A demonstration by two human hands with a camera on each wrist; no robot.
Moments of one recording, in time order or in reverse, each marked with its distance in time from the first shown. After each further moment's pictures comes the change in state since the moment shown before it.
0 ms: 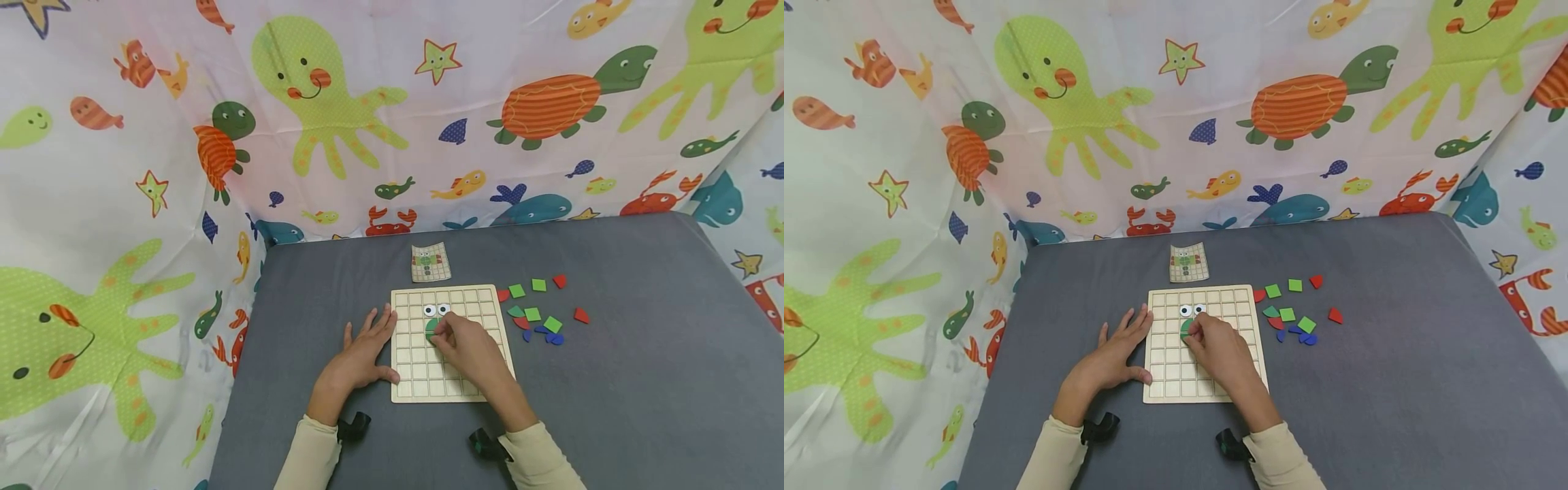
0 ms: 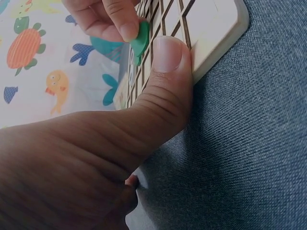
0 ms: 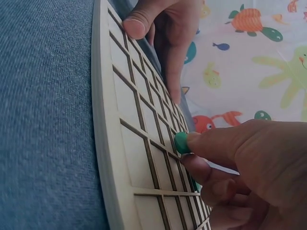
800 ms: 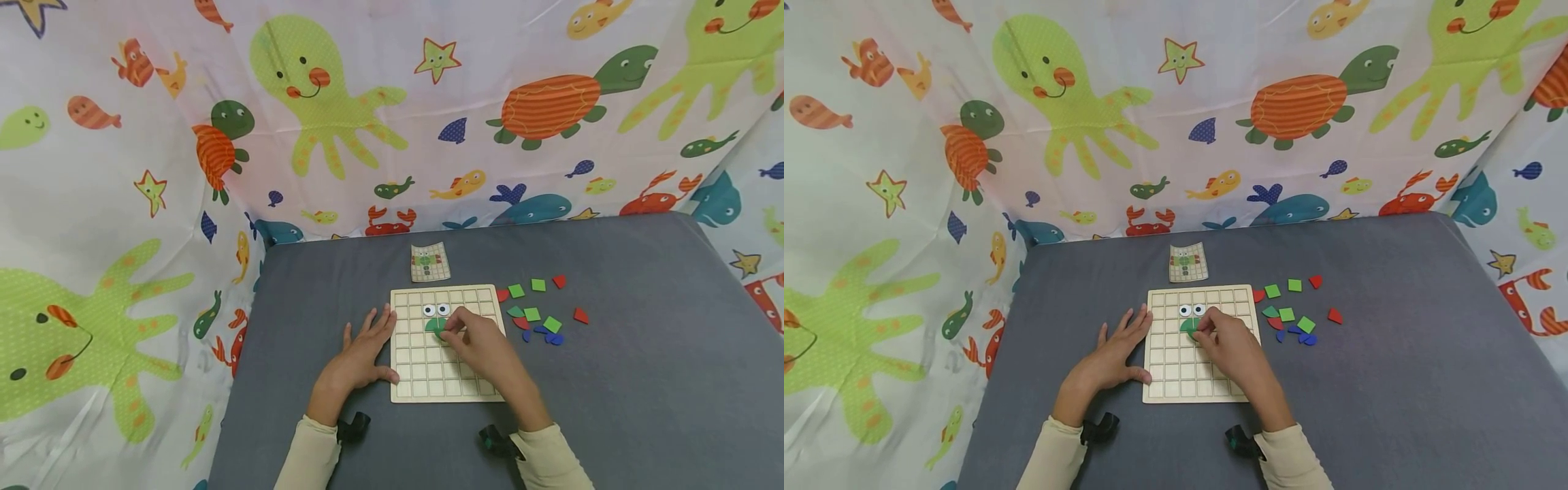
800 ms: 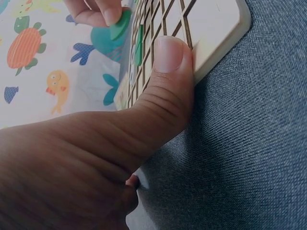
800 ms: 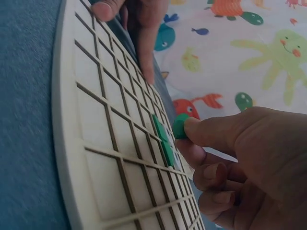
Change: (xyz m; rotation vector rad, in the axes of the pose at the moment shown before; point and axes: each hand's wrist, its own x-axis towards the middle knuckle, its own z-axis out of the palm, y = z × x) left_hand 0.001 0.000 0.001 0.015 -0.011 -0.015; right_hand -0.002 0.012 -0.024 0.095 -0.044 -0.040
